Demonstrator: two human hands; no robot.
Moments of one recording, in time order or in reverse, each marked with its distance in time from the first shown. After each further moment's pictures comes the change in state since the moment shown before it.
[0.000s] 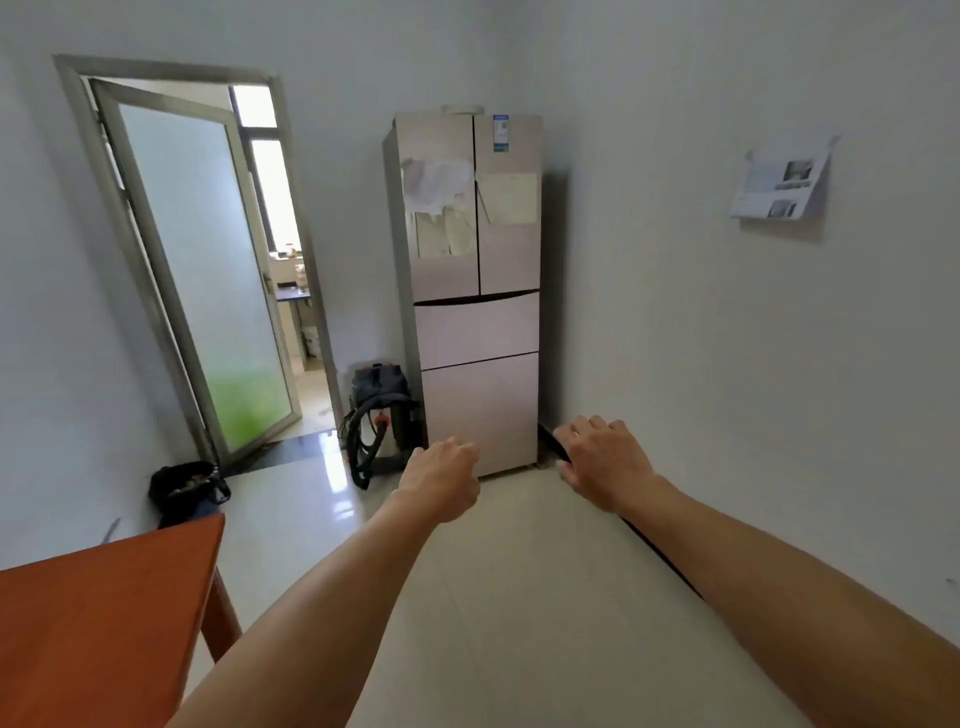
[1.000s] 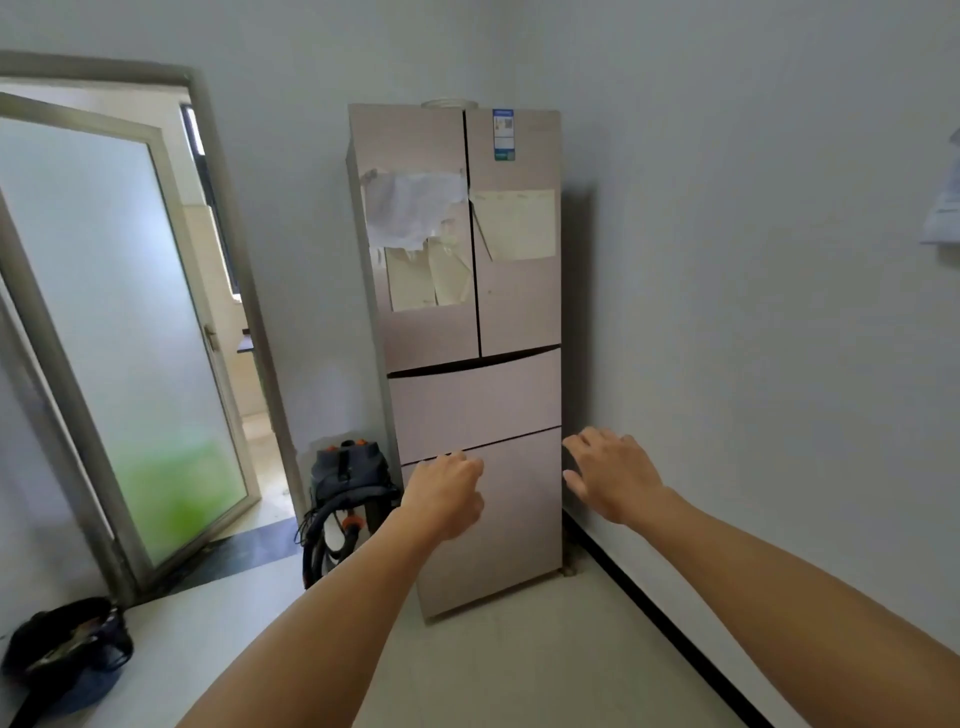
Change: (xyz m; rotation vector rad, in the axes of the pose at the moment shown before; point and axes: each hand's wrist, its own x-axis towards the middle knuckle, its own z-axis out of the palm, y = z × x) left_hand 0.541 -0.181 0.097 0.069 0.052 0.068; right_hand 0.519 0.135 0.203 0.080 0.026 0.074
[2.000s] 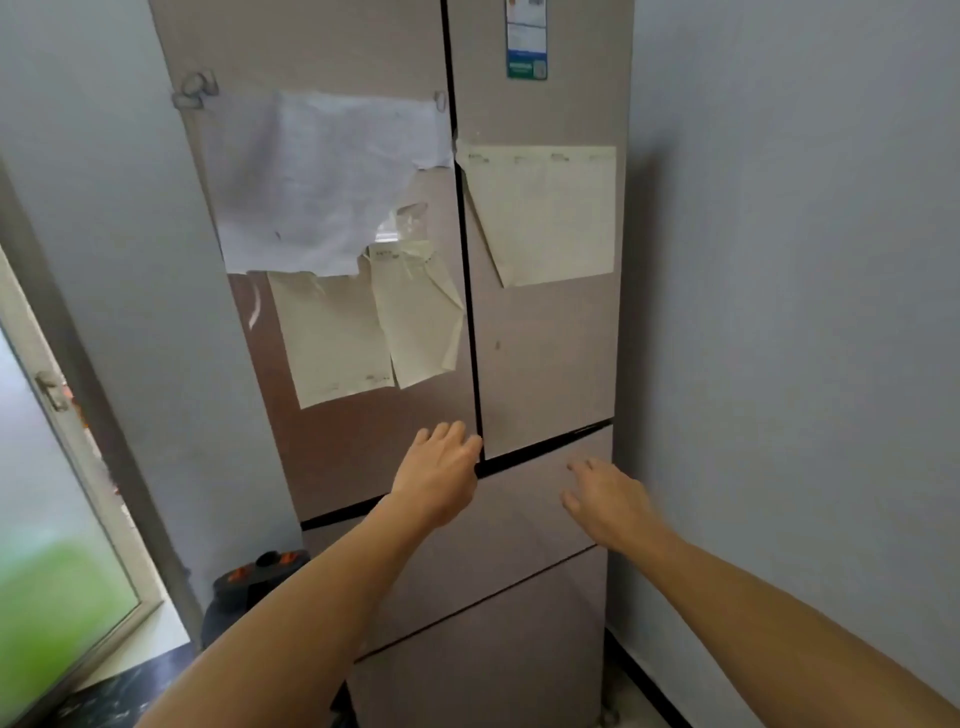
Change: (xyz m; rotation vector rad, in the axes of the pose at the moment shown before) left_hand 0.595 -0.235 0.141 0.149 0.172 0.182; right_hand 0.567 0.108 0.261 0.283 -0.130 0.288
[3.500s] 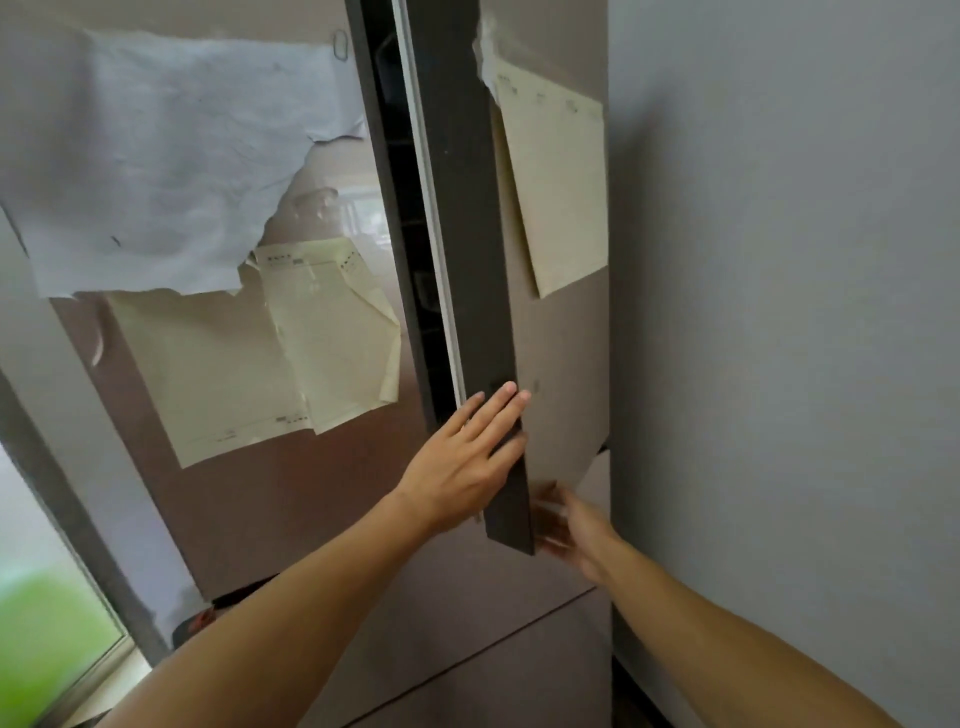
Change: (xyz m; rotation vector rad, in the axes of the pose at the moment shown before) left_hand 0.132 0.020 0.060 0.174 0.417 0.458; right_hand 0.127 0.052 0.081 1.674 -0.219 0.665
